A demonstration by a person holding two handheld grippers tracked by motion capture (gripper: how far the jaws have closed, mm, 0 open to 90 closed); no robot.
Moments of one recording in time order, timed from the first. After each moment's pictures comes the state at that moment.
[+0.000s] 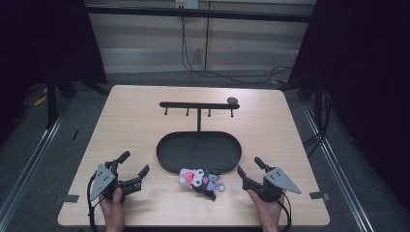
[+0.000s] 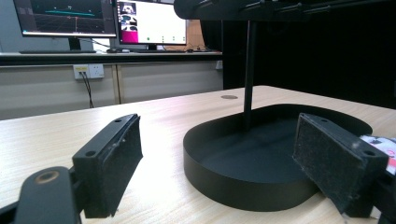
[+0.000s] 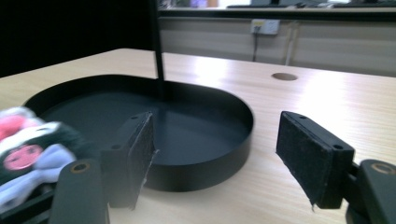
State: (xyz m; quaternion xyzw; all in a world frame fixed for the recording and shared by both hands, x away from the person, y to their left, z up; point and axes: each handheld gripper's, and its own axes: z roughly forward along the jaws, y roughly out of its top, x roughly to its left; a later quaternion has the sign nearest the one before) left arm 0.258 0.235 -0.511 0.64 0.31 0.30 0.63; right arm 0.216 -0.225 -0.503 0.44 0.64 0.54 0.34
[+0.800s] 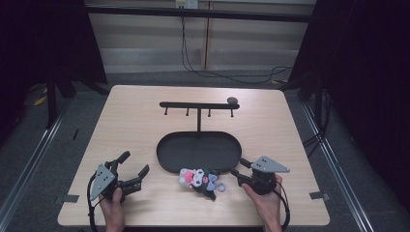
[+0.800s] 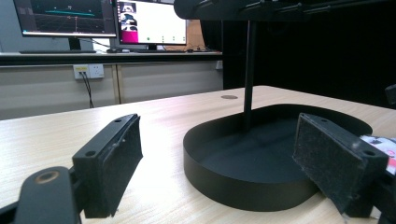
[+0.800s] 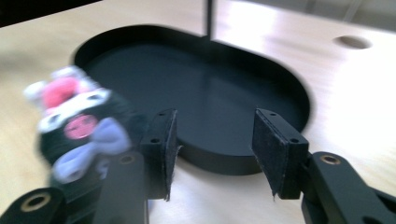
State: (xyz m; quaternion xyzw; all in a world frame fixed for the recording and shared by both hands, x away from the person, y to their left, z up) left arm 0.258 0.235 -0.511 0.64 0.31 0.30 0.63; right arm 0.236 -0.206 -0.470 0.41 0.75 0.47 0.23
